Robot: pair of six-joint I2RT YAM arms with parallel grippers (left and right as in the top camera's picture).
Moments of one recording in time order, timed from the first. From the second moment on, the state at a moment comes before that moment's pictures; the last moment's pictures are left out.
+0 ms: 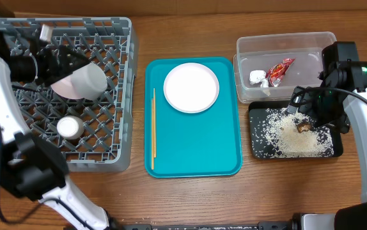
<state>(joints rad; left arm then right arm) 0.45 2.01 2.07 -1.48 0.86 0.32 -0.04 1.54 1.50 -1.44 0.04 0.37</state>
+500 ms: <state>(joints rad) -0.20 1.90 2.07 -1.45 0.32 0.02 -0.04 1.54 1.50 -1.44 0.04 0.37</state>
